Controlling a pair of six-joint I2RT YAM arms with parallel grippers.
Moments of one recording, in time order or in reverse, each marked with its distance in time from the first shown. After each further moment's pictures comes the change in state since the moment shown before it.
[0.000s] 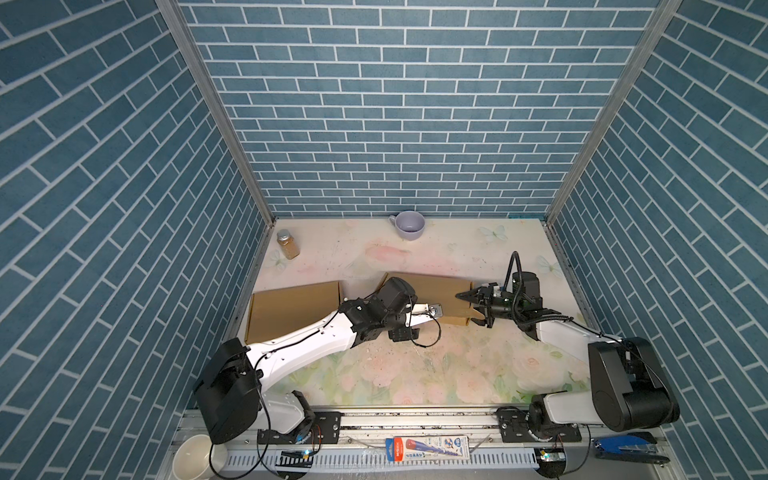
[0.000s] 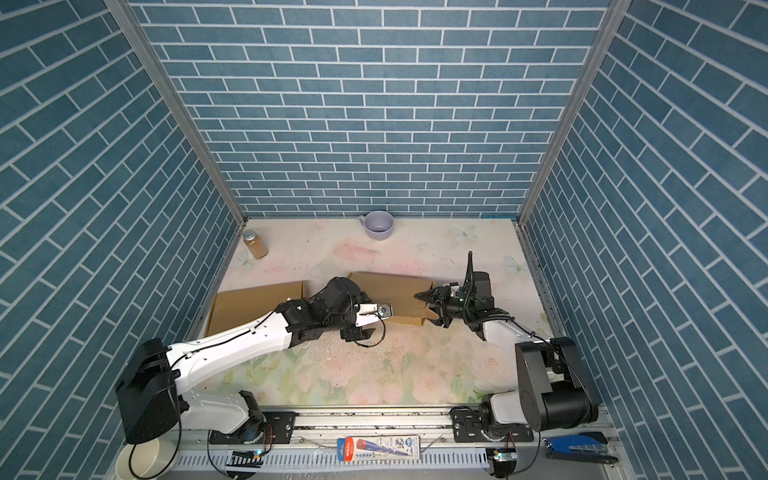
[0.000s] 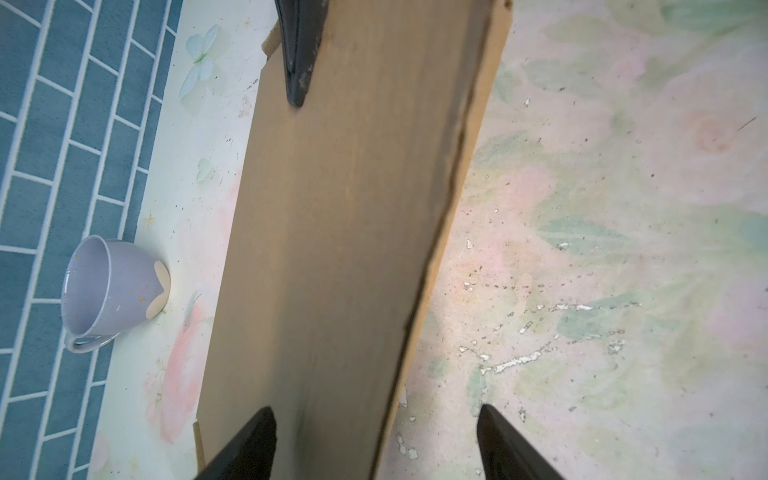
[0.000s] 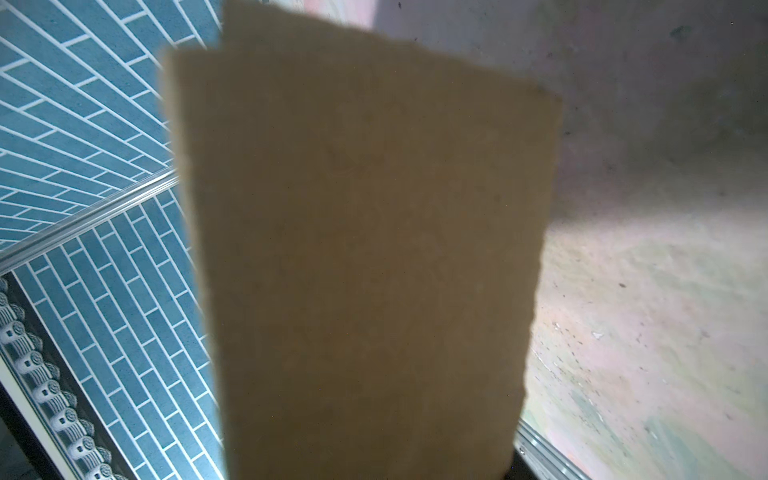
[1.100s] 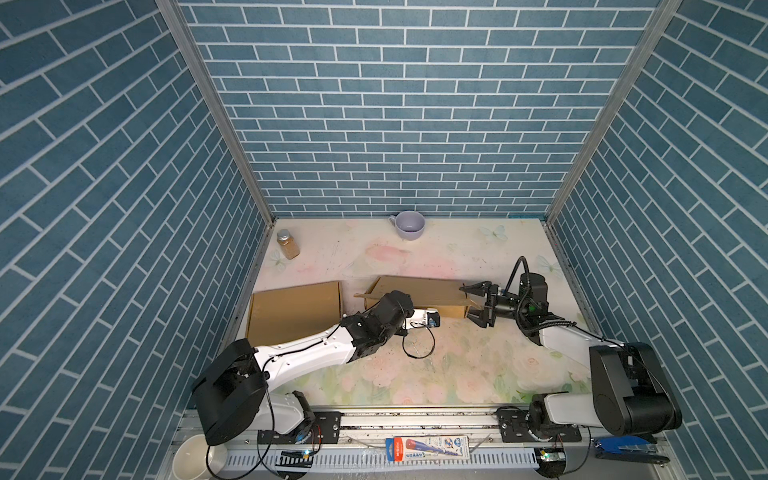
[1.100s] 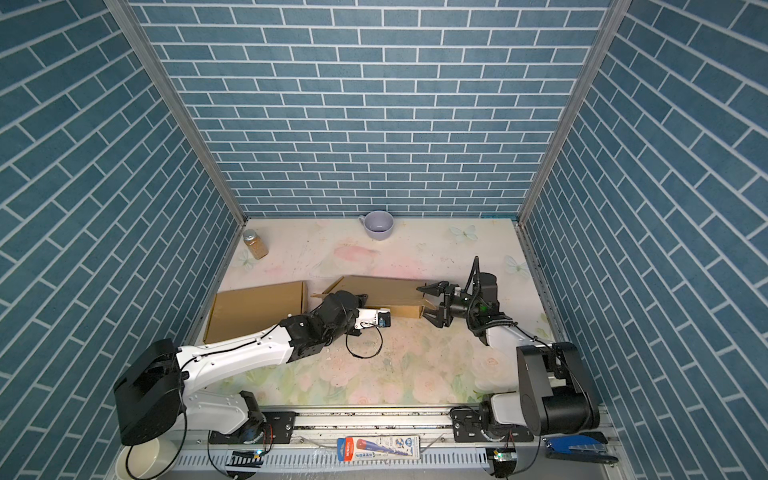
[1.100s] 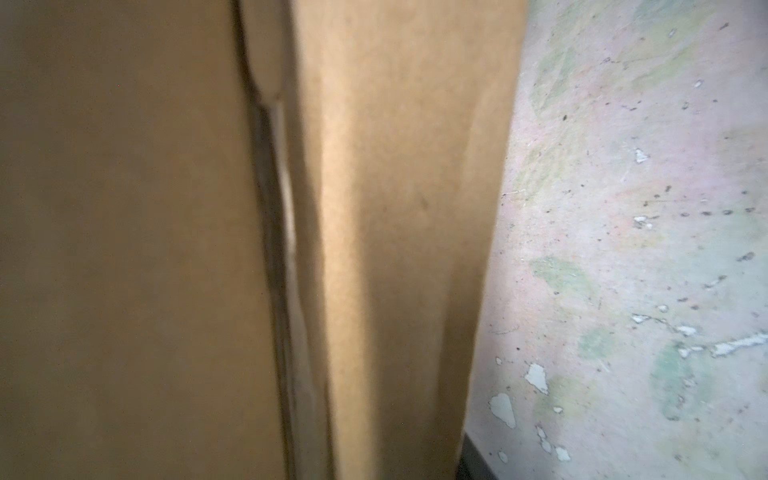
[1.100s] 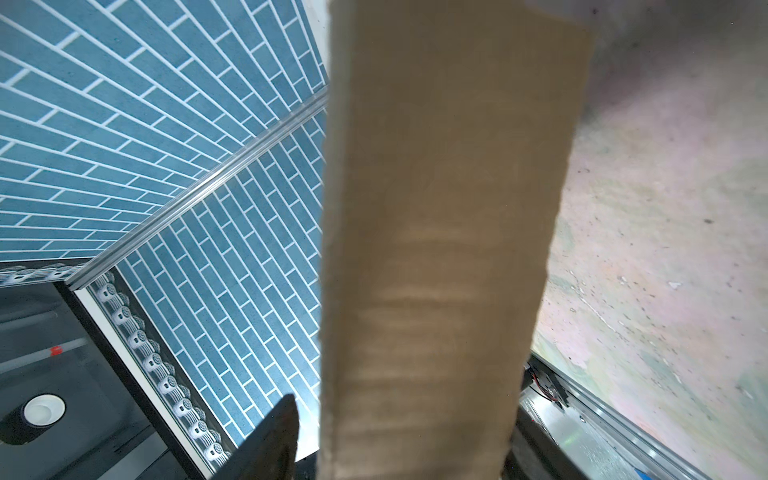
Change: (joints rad) left arm -0.031 -0.021 -0.161 0.314 -0.299 0.266; right arm -0.058 -0.043 -0.056 0.189 -0.107 0.231
